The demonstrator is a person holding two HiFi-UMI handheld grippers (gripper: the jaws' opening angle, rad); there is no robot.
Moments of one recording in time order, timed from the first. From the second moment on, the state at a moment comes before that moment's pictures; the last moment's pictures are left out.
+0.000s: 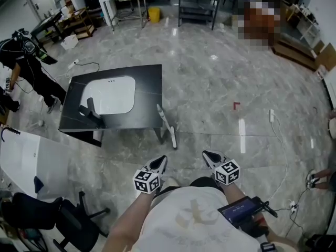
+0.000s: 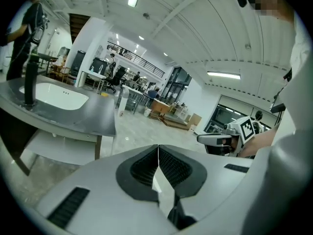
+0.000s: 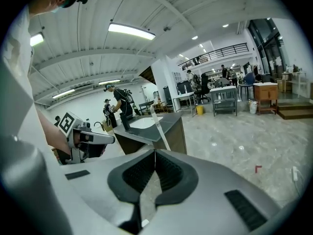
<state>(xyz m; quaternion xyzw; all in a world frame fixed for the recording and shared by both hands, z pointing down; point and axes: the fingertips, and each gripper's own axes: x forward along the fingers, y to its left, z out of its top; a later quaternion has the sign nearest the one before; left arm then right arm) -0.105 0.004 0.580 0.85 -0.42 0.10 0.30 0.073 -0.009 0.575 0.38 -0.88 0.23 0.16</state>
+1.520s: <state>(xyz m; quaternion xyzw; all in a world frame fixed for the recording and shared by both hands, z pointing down) -0.140 -0.219 0.553 0.68 -0.67 0.11 0.28 0.112 -0.135 0.605 0.36 -0.88 0.28 0.14</state>
